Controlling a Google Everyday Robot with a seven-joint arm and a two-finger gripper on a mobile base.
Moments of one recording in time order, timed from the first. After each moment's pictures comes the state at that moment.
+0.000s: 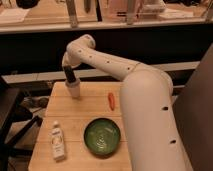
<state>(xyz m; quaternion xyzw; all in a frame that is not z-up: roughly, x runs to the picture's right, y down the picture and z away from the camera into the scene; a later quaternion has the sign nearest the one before) -0.197 -0.157 0.852 0.12 -0.22 -0.65 0.72</state>
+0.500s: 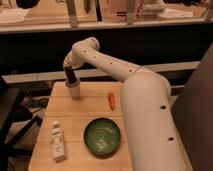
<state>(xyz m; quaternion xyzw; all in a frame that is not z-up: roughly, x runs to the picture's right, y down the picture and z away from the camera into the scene) -0.194 -0.154 0.866 0.13 -0.24 -0.64 0.72</state>
